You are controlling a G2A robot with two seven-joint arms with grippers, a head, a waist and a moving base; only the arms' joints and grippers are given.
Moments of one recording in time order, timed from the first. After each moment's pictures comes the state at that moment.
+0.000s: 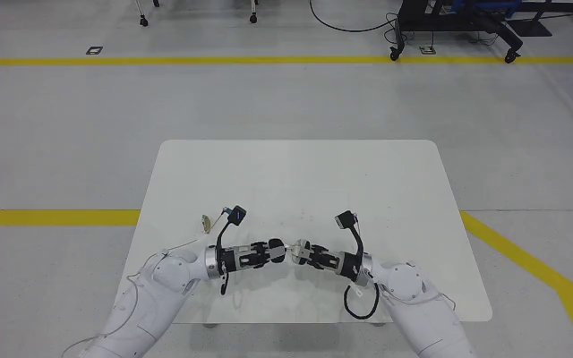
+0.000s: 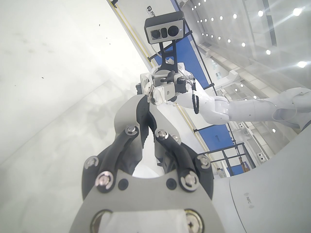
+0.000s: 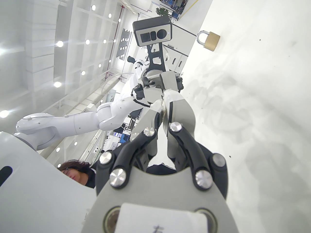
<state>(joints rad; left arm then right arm) 0.97 -1.19 -0.96 -1.14 -0.14 -0.81 -0.84 -1.16 -1.20 1.13 -1.30 0.18 -0.60 0.87</state>
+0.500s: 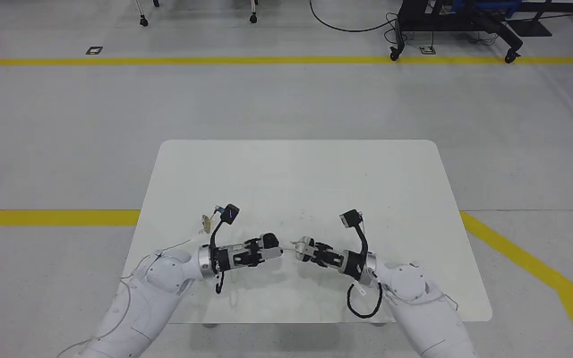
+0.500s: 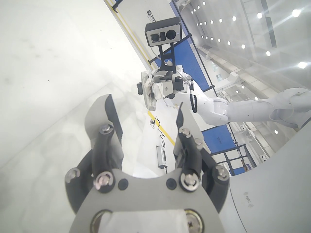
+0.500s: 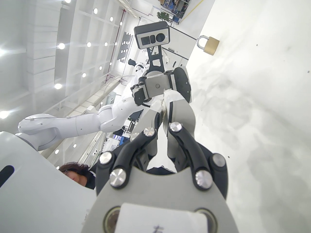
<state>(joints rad) 1.00 -1.17 -1.02 -1.17 -0.13 -0.83 -0.82 -1.16 -1.19 1.16 -1.30 0.19 -0.63 0.85</state>
